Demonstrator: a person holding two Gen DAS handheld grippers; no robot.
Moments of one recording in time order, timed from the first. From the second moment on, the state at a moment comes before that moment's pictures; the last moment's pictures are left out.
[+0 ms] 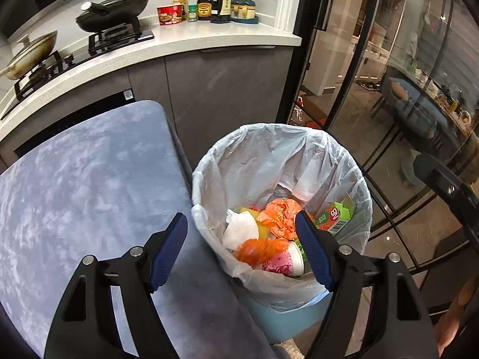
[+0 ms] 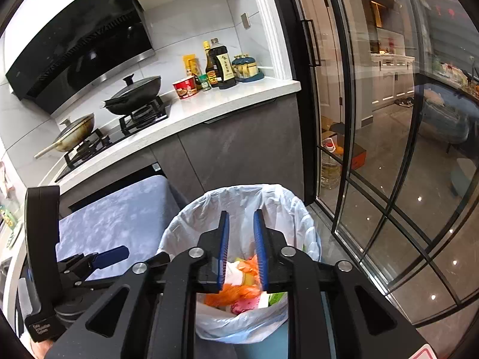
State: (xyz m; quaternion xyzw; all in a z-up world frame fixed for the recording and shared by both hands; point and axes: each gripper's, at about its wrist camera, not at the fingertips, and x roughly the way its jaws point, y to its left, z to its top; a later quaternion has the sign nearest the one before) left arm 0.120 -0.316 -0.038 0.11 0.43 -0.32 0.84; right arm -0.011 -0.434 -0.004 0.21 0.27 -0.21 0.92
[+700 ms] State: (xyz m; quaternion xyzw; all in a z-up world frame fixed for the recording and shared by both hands) left arm 0.068 -0.233 0.003 0.09 0.41 -0.27 0.87; right arm -0.052 -0.361 0.019 0.19 0.30 -0.17 0.92
